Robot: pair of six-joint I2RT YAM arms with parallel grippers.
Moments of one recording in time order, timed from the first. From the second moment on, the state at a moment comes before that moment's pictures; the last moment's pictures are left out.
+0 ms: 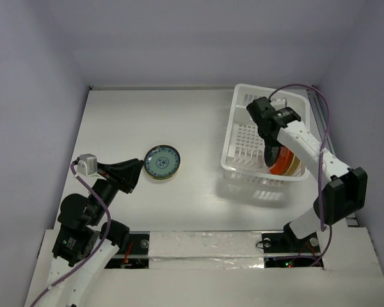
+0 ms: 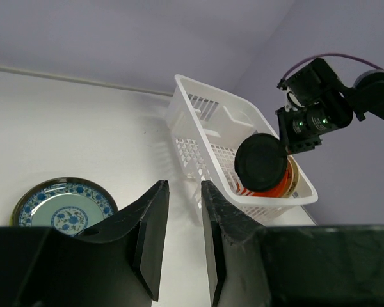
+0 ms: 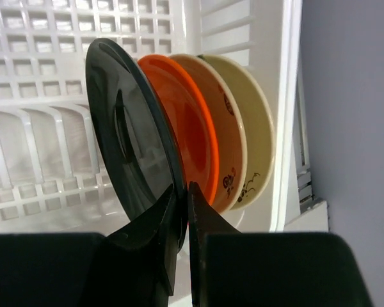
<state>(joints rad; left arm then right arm) -0.44 0.15 0.63 -0.33 0.05 -0.53 0.41 1.52 1.41 -1.14 0.72 0.44</state>
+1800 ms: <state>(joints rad) -0.44 0.15 0.63 -0.35 -0.01 -0.54 0.88 1.94 1.43 -0.21 0.06 0.79</state>
